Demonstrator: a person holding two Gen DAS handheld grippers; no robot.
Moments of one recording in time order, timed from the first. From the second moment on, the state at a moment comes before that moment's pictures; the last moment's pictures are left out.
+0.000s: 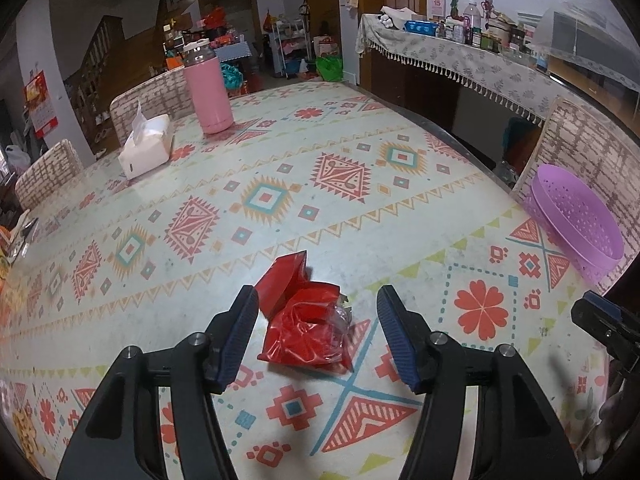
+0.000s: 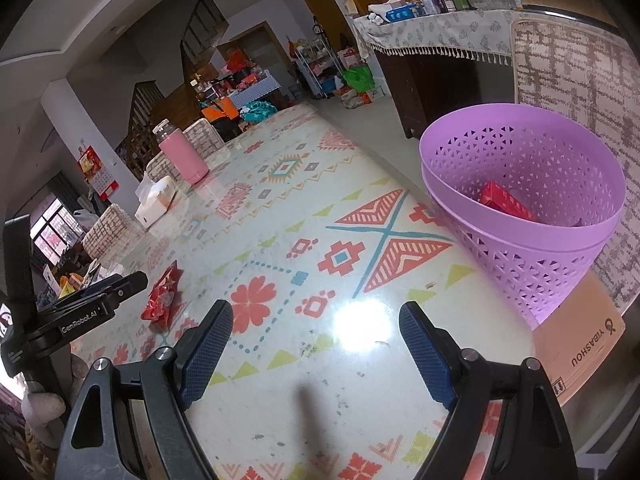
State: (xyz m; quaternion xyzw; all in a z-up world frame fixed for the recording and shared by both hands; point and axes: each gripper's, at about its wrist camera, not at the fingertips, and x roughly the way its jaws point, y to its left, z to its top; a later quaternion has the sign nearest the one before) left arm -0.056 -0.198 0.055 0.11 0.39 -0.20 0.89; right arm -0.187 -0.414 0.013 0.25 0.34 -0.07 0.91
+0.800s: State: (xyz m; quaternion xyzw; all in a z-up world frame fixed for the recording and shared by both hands) left arm -0.115 -0.209 0.096 0.07 0.31 -0.25 0.92; right arm -0.261 -0.445 0.045 0.22 0.29 -0.17 0.92
